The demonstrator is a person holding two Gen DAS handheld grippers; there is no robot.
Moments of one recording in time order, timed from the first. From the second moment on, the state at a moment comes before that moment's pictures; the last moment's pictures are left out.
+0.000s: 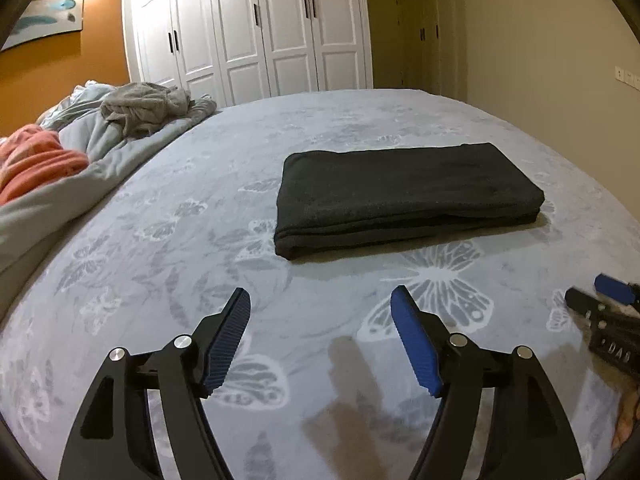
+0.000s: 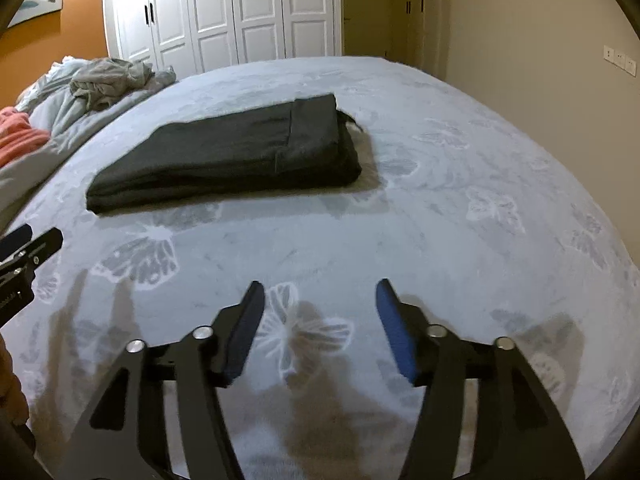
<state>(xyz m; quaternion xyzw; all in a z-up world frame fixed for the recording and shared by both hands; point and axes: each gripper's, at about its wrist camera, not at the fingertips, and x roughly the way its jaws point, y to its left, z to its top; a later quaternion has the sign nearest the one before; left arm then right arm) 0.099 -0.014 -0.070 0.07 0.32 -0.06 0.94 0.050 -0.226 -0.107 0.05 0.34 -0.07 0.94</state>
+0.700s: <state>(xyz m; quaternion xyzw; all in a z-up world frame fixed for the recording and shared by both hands) 0.106 -0.012 -0.084 0.06 0.33 -0.04 0.94 0.054 -0.211 -0.112 0.02 0.34 -0.08 0.94</state>
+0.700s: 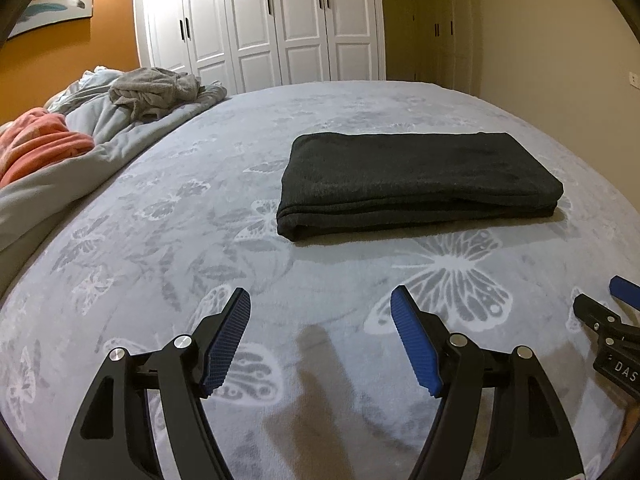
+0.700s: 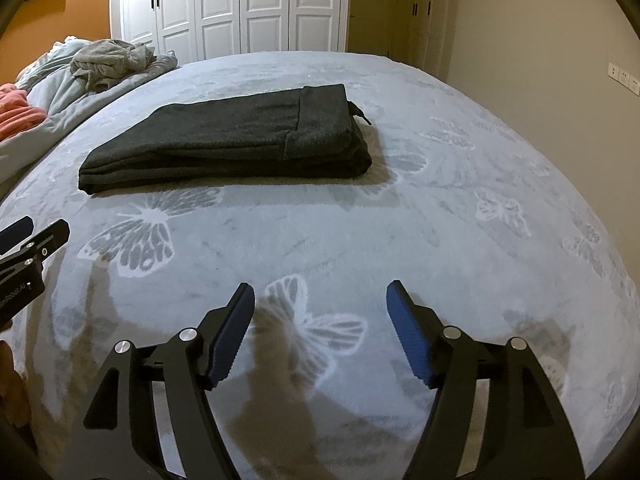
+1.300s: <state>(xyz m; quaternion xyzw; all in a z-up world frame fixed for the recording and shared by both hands) 0.103 -0.017 -0.082 0.07 0.32 -0.05 0.94 0.053 -0.209 -0.112 0.02 0.34 -0.08 0.94</state>
